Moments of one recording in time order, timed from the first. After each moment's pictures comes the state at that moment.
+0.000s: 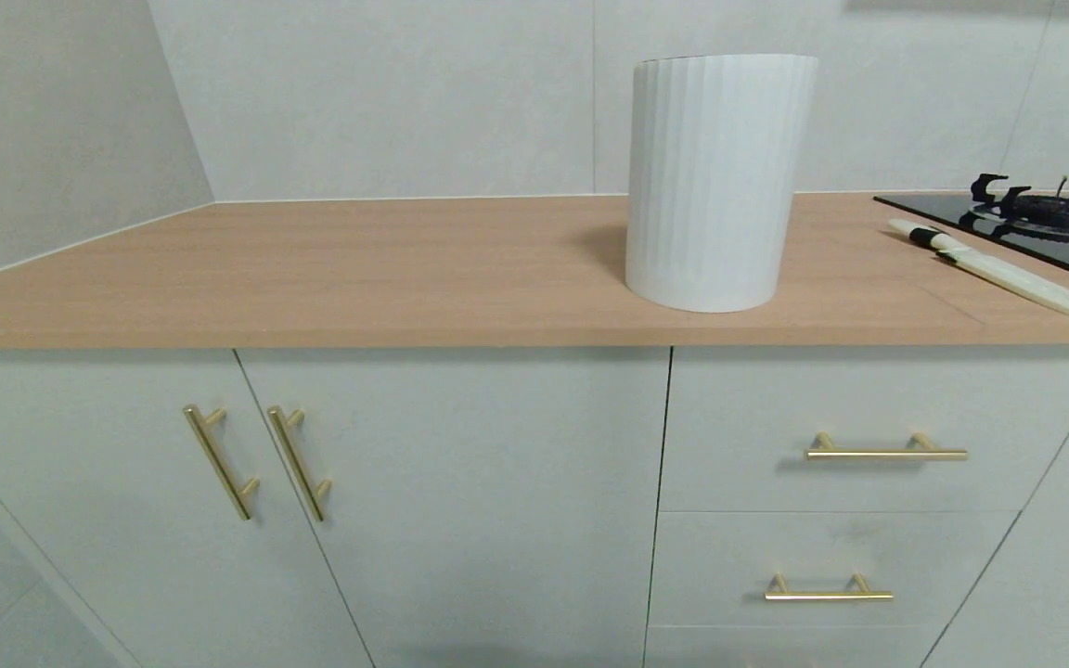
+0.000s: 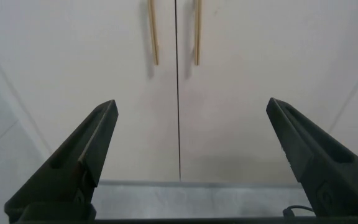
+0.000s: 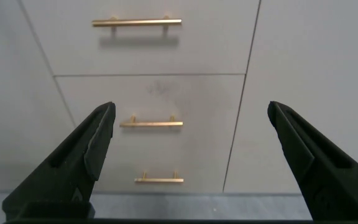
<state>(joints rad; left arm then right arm) 0.00 0.00 0.00 0.00 0.01 0.00 0.00 0.00 0.00 0.00 -0.01 0.01</state>
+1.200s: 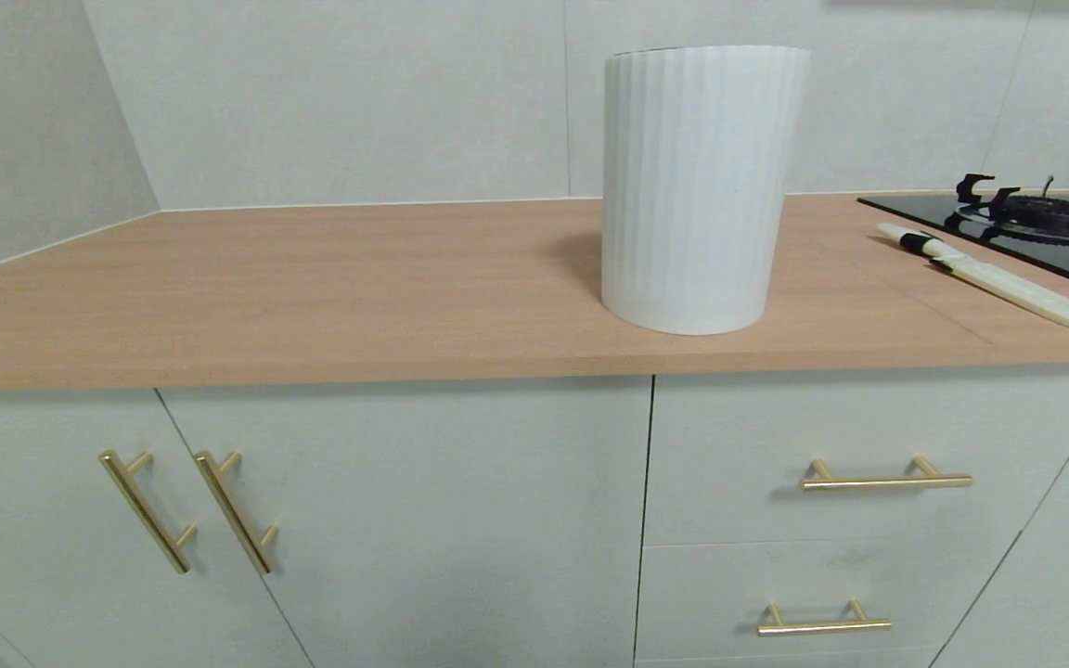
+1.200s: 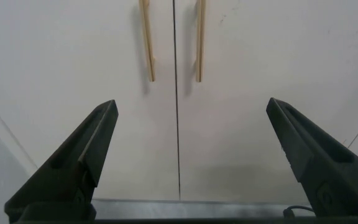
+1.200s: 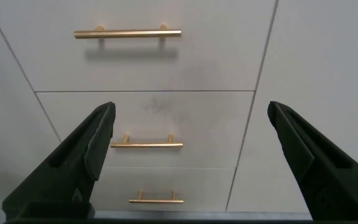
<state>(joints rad) 0.00 0.00 0.00 0.00 0.01 0.00 0.00 0.00 0.00 0.00 -0.01 0.01</state>
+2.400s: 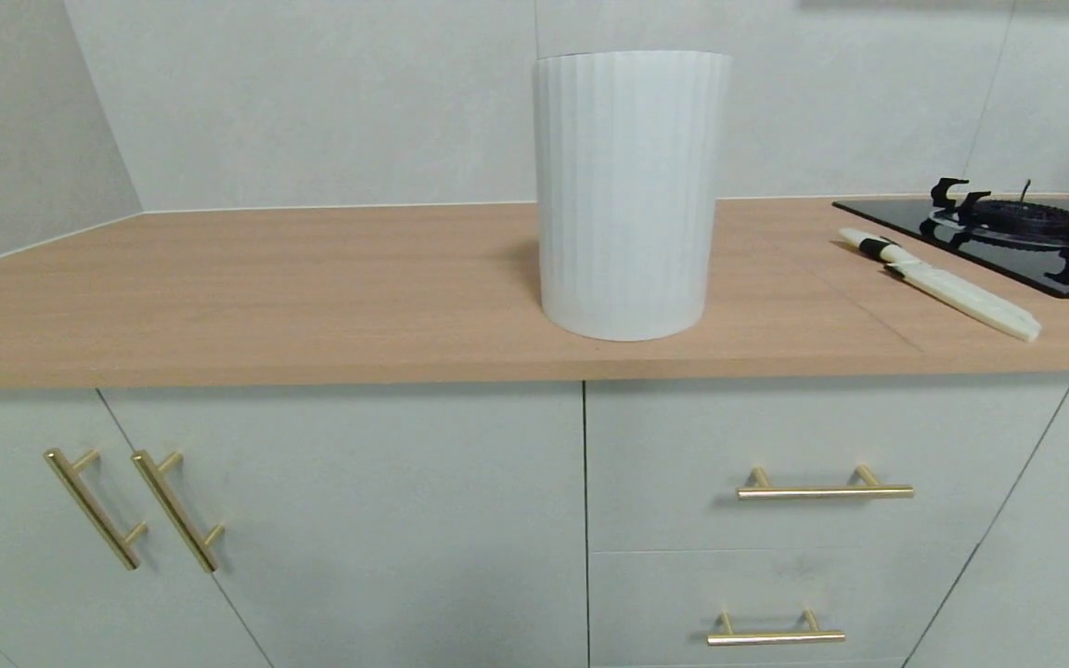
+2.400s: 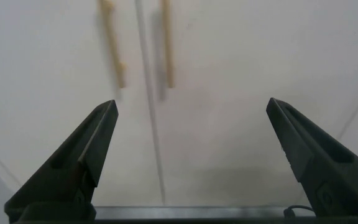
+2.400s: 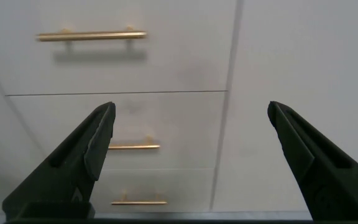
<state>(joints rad) 0.00 0.00 0.00 0.00 0.01 0.00 0.00 0.00 0.00 0.00 -0.01 0.01</state>
